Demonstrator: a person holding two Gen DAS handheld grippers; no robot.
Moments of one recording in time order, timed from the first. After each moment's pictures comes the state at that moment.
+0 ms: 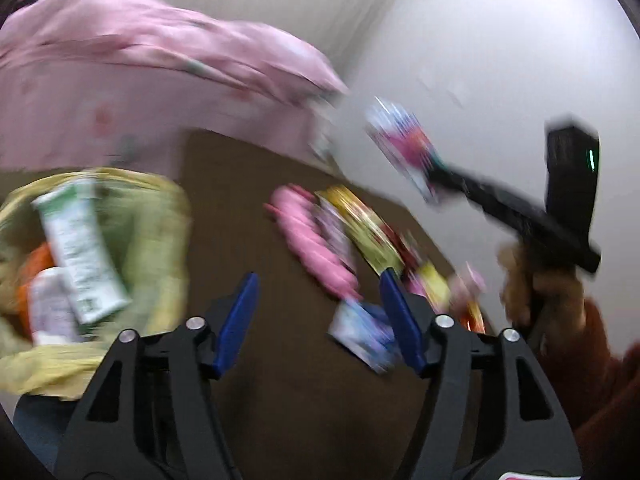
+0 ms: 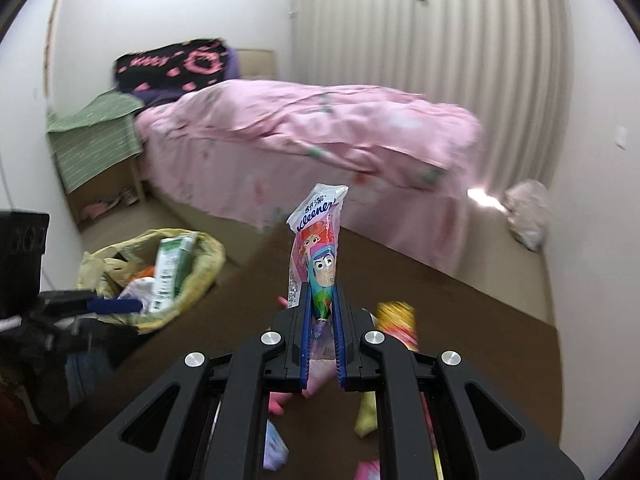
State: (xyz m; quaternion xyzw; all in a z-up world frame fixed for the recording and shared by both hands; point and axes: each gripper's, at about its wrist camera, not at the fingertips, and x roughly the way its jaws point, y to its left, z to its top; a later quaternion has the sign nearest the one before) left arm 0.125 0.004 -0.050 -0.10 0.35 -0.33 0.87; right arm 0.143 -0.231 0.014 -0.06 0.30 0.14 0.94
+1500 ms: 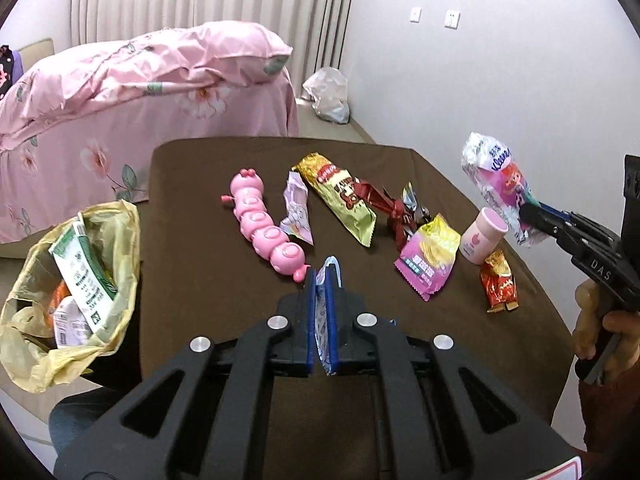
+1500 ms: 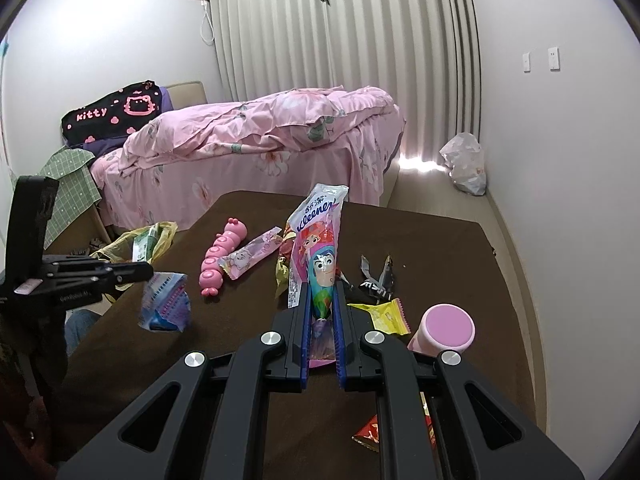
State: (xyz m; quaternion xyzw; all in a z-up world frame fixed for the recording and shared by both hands) left arm 0.090 -0.082 -0.032 0.03 0.37 -0.26 0.89; right arm 0.015 -0.336 -0.018 0.03 0.29 0.06 0.96
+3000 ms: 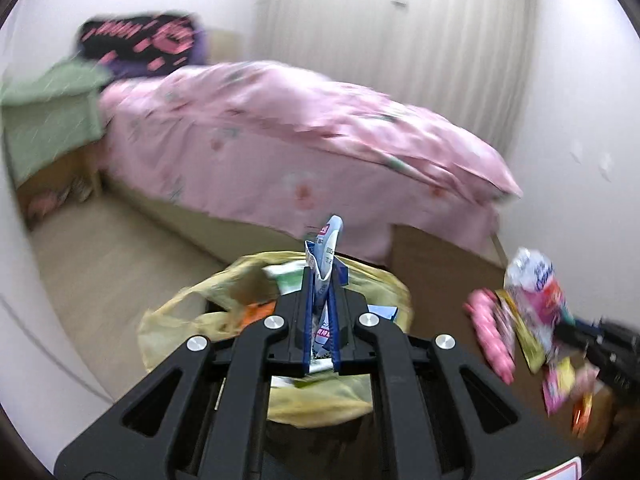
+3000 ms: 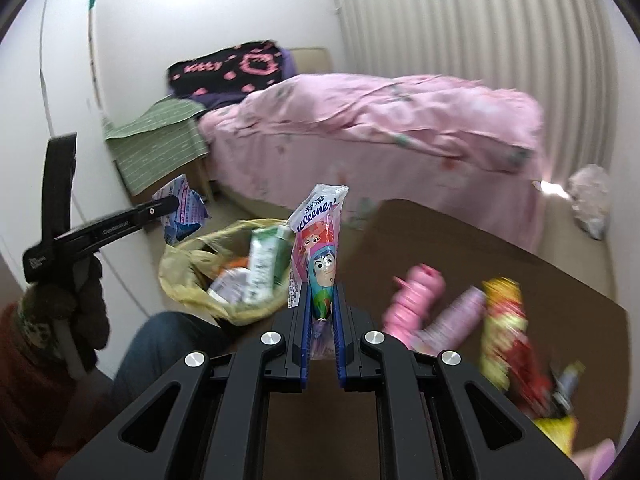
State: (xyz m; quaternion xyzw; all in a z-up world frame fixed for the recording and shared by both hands) left arm 0.113 0.134 -0.009 -0.13 0.27 0.04 0.95; right arm 0.141 -0.144 0.001 -0.02 0.32 0.30 0.90
